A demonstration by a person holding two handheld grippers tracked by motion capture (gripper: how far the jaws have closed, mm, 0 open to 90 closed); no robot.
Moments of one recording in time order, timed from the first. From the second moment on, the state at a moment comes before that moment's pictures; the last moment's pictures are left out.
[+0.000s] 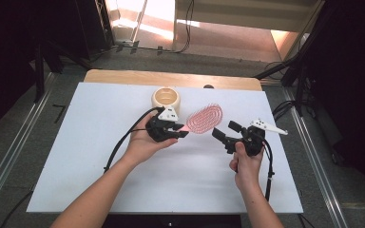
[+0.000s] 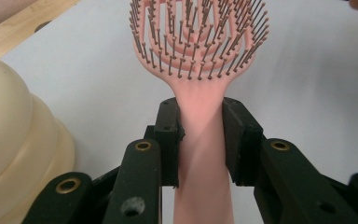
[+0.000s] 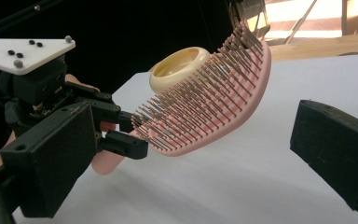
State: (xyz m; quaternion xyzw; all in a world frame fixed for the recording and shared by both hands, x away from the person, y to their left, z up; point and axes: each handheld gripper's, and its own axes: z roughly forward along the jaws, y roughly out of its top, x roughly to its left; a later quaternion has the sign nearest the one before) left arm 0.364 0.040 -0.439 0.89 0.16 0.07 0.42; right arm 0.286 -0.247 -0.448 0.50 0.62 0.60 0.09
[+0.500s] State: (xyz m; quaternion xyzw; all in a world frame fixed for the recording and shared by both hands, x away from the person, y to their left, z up) left arm 0.355 0.041 -0.437 0.88 0.16 0.09 0.44; right arm 0.307 -0.229 -0.443 0.53 0.58 0.62 0.05
